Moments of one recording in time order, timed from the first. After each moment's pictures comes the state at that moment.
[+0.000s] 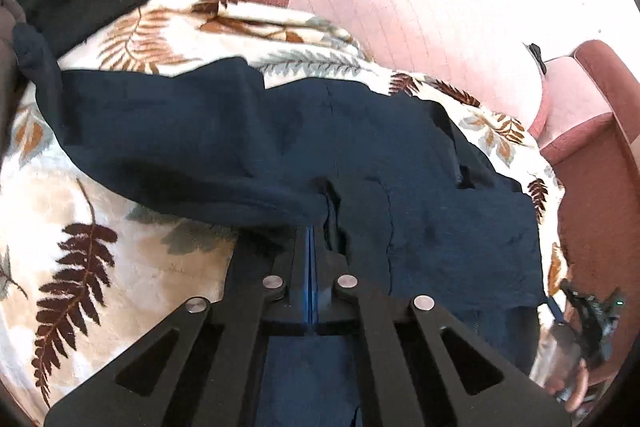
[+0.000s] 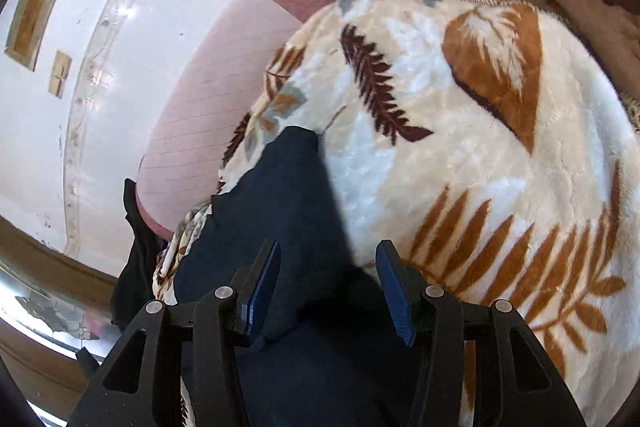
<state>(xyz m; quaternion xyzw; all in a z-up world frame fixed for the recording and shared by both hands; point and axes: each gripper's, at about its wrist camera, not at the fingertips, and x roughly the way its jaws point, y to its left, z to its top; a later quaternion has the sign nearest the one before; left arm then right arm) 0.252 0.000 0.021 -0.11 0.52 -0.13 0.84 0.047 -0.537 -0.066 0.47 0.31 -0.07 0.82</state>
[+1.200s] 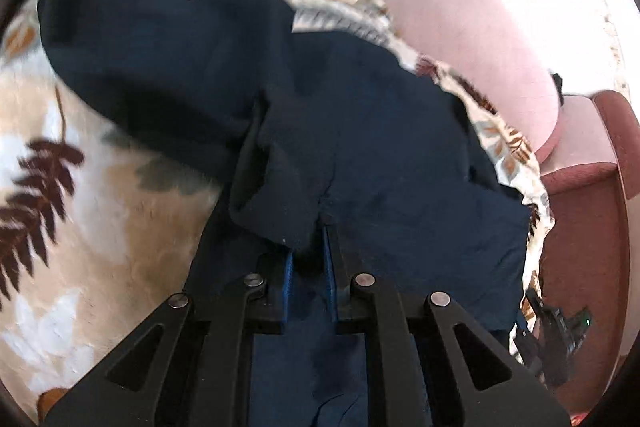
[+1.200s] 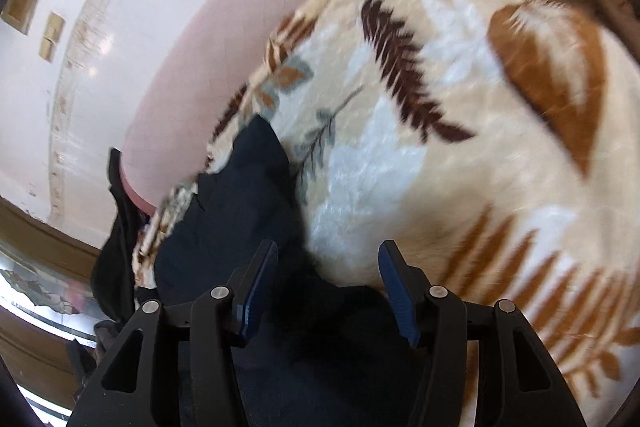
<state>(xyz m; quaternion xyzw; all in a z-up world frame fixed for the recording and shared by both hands) 0.246 -0.004 -0.024 -0.20 0.57 -0.10 0.79 0.102 -0.510 -0.079 0.42 0.37 -0.04 0.83</state>
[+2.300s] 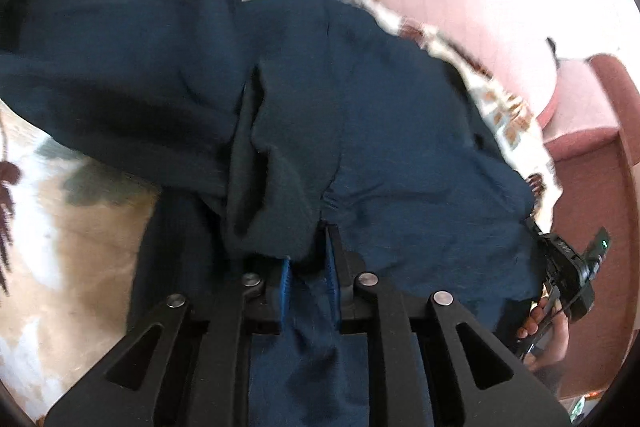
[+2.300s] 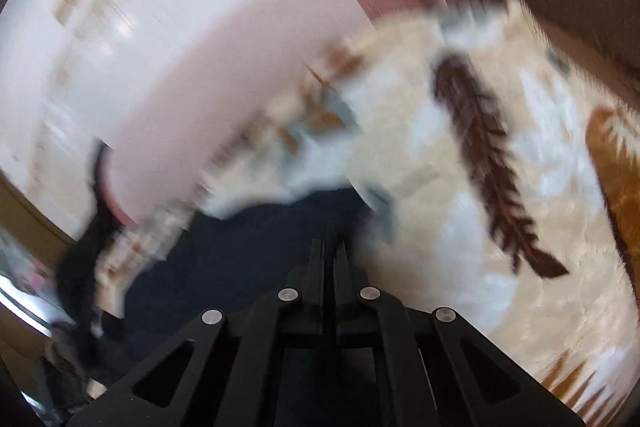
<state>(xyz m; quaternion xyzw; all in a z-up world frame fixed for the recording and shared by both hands) 0.267 -0.034 -0.057 -0.16 0.59 -0.14 0.78 0.184 -0.503 -0.081 0.30 0.39 -0.10 0.86</state>
